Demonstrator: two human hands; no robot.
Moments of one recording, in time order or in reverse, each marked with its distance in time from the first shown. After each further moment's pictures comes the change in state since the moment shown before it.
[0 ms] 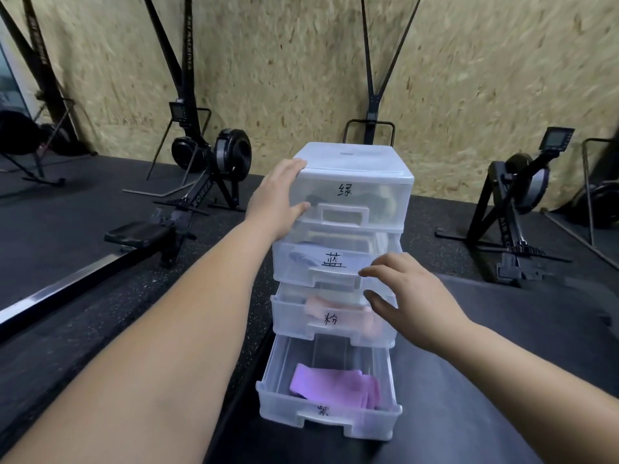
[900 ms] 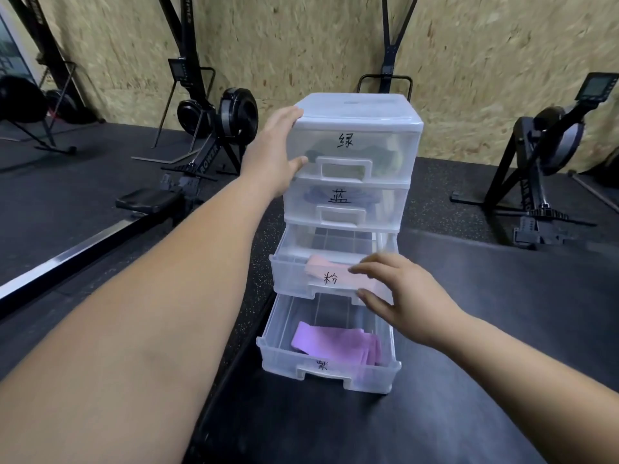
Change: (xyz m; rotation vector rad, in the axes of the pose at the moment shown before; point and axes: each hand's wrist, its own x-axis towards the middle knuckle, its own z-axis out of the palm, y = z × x) left_hand -0.004 0.005 0.002 0.020 0.028 -0.042; right_hand -0.040 0.003 0.043 0.224 -0.150 -0.010
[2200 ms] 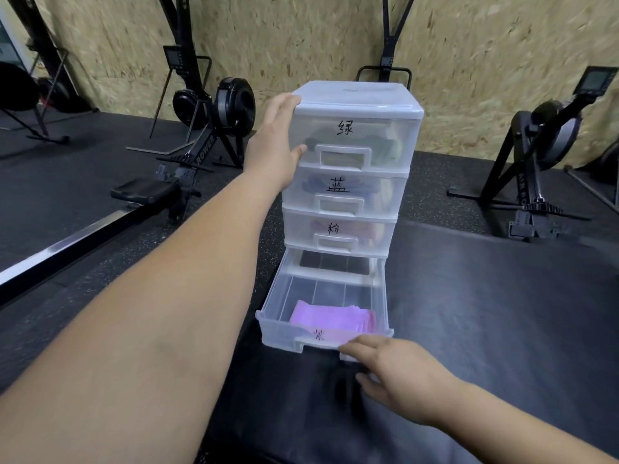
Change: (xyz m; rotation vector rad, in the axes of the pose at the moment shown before) left_hand -0.016 0.017 0.005 0.014 0.042 -0.042; right_hand -0.087 -0.027 0.054 -0.087 -0.477 0.000
